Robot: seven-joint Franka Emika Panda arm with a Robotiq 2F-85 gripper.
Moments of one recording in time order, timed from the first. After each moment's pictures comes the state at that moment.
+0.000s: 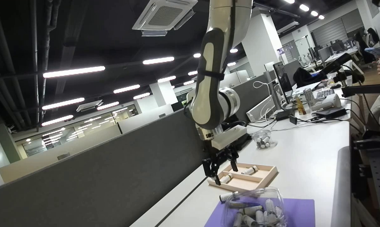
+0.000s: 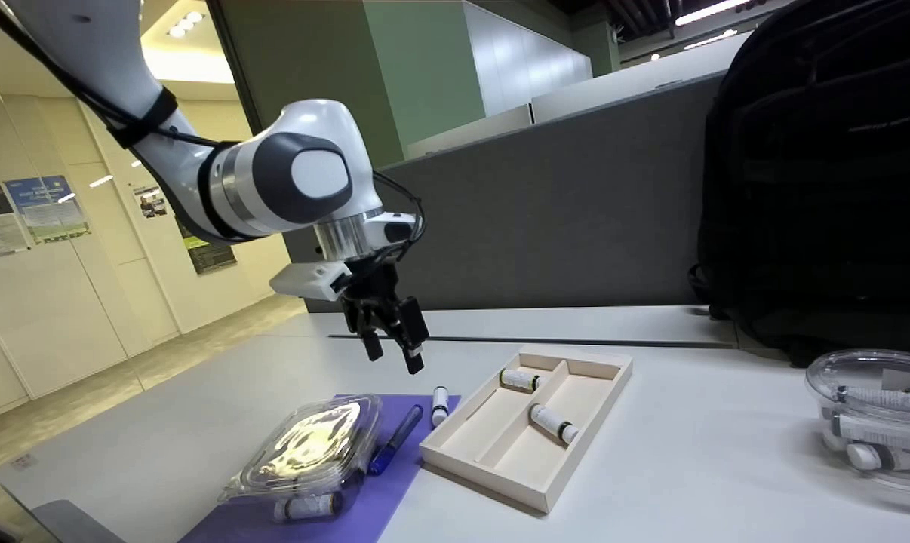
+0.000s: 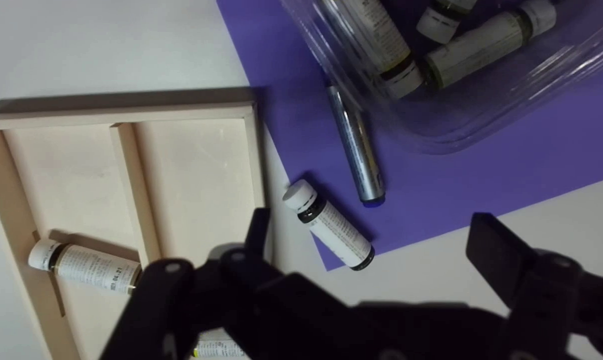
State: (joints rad) arm 0.04 0.33 0.02 -2.30 0.03 2.68 0.27
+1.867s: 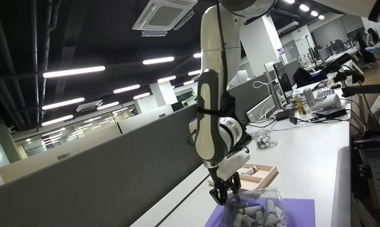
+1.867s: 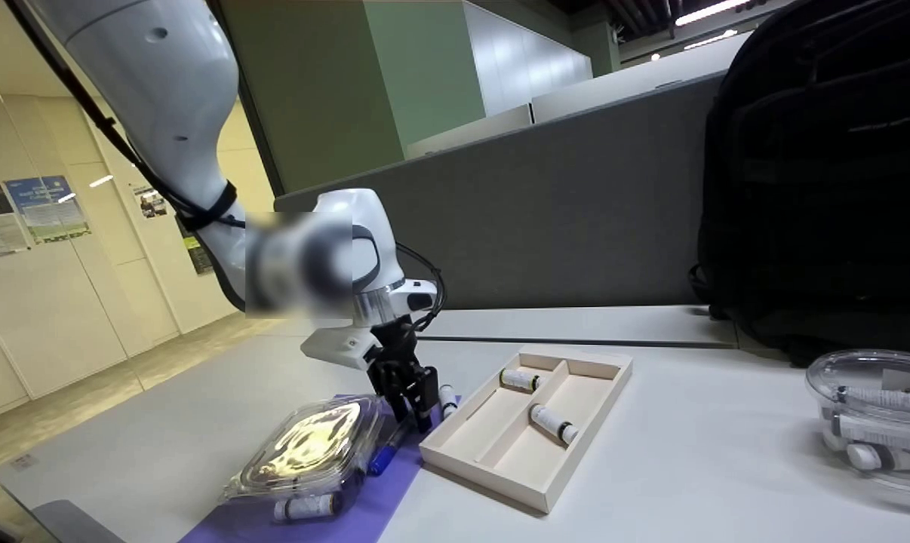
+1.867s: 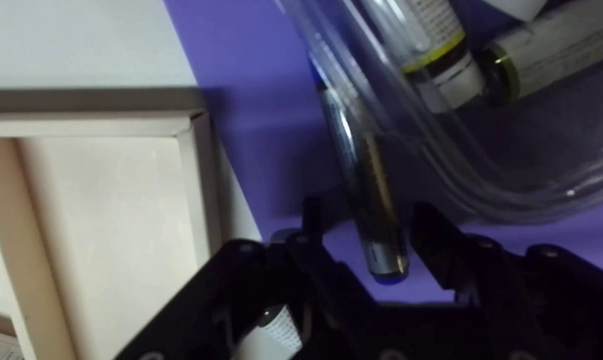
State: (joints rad) arm 0.12 0.61 -0.03 -2.16 0.04 2.77 0.26
